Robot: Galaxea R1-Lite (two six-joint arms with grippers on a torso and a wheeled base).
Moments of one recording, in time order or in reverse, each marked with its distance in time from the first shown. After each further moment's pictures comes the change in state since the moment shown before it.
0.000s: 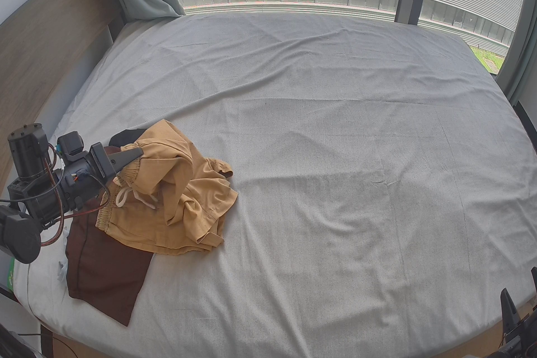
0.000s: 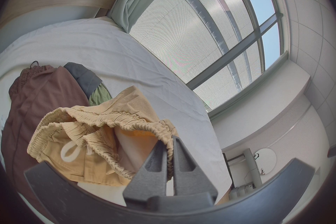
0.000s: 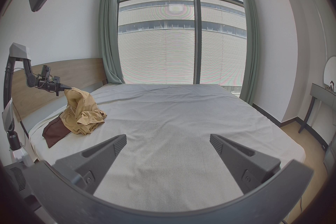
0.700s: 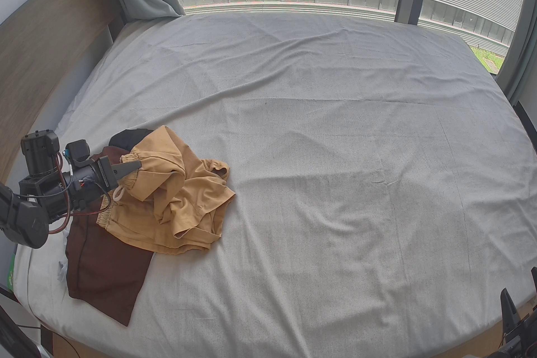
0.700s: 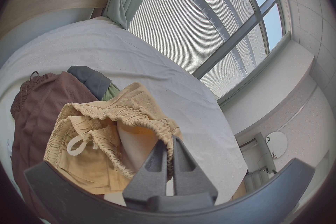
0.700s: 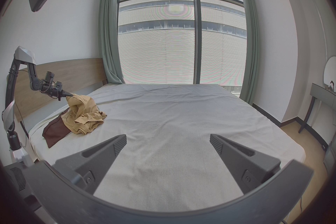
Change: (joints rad) left arm 0.095 0.140 -0.073 0.061 -0.091 0.209; right arm 0.000 0.000 0.000 0.000 0.000 0.000
